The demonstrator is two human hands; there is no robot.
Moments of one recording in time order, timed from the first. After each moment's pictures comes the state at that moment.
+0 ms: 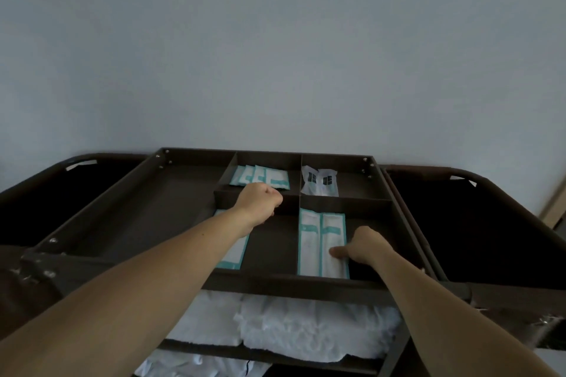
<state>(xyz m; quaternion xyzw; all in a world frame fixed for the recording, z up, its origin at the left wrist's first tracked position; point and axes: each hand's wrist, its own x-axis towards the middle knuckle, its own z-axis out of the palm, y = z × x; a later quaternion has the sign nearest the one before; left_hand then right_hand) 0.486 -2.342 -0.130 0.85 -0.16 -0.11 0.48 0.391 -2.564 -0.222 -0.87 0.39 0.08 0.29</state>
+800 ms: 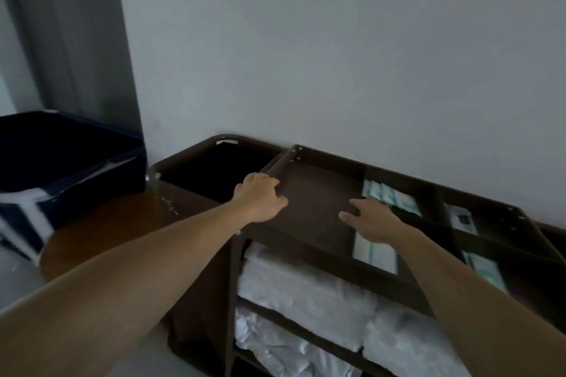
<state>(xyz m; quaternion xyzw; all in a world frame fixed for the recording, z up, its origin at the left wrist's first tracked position) 0.549 -1.996 -0.116 0.97 -0.15 0.02 0.21 0.505 -2.258 -0.123 -0.99 0.09 0.05 0.12</state>
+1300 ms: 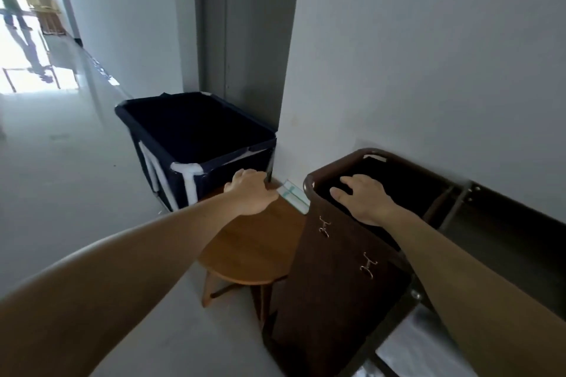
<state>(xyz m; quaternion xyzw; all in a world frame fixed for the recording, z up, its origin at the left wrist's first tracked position) 0.613 -1.657 -0.147 0.96 0.10 0.01 0.24 0.670 -1.900 -0.124 -0.98 -0.14 0.04 0.13</state>
